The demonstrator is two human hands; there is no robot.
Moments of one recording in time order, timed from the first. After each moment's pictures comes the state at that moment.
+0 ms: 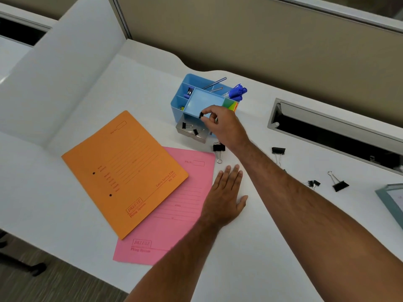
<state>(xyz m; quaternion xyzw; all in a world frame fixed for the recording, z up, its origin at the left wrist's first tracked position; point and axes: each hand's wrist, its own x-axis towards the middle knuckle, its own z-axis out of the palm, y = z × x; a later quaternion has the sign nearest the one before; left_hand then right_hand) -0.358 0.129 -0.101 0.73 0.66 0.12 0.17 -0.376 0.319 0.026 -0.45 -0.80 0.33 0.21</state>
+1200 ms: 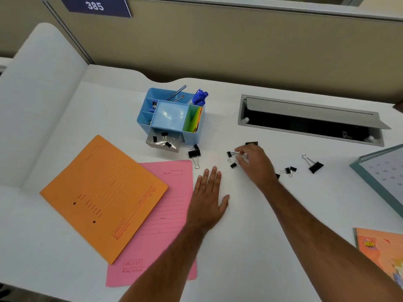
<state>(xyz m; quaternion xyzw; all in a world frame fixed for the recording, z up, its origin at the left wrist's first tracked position) -0.360 0.129 -0.100 0.73 0.66 0.10 0.14 -0.188 0.270 -0.035 -0.60 -0.73 0.28 0.17</state>
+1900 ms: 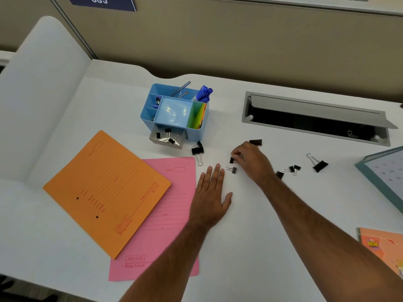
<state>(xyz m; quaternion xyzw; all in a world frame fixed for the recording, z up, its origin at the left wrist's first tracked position) -0.359 0.128 -0.102 0.73 0.66 0.11 0.14 -0.202 0.276 -0.040 -0.56 -0.77 0.28 0.10</state>
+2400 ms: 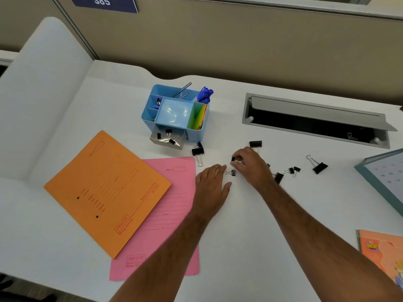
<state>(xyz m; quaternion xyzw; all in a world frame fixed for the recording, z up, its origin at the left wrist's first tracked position) -0.358 0.153 -0.068 0.67 0.69 0.17 0.20 -0.203 0.263 -0.043 -0.57 -0.75 0.31 0.10</state>
